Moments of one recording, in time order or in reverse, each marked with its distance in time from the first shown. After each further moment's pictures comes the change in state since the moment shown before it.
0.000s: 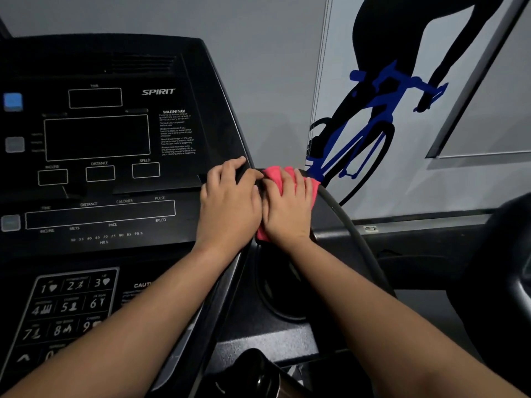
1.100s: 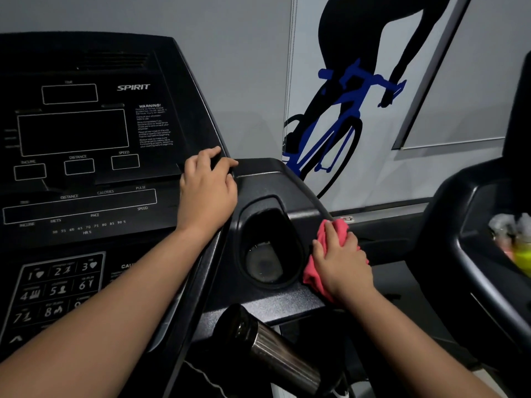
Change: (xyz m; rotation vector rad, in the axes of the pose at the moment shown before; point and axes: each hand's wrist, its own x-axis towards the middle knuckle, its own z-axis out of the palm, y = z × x) left_hand -0.003 0.001 -0.007 -0.071 -0.061 -0.007; right_hand -0.113 0.059 -0.118 -0.120 -0.629 0.655
